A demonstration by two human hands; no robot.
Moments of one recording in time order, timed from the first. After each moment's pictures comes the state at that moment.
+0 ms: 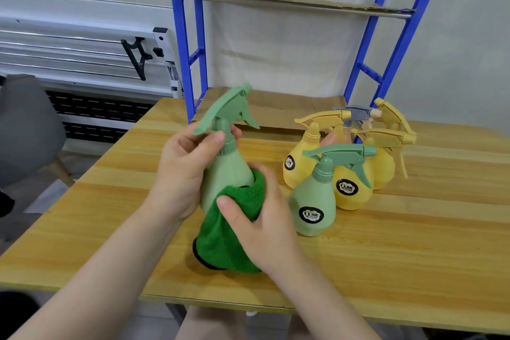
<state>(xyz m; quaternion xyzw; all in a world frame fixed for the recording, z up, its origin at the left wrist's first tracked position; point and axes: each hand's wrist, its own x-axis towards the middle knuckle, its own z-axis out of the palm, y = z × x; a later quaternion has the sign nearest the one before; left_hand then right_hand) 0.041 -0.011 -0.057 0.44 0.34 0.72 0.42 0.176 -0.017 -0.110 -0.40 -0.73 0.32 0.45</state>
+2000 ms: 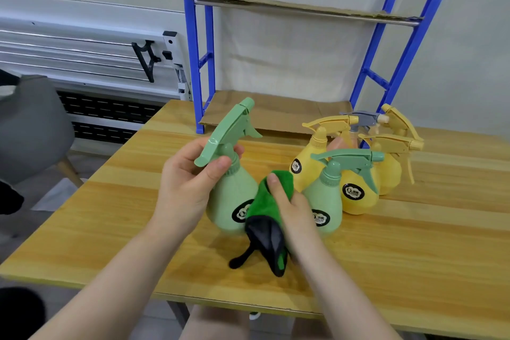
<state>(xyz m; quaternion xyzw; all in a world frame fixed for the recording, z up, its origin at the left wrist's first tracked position) 0.037 -0.034 -0.068 0.50 0.33 0.72 0.33 0.189 0.009 -0.108 -0.48 -0.58 0.51 0.42</state>
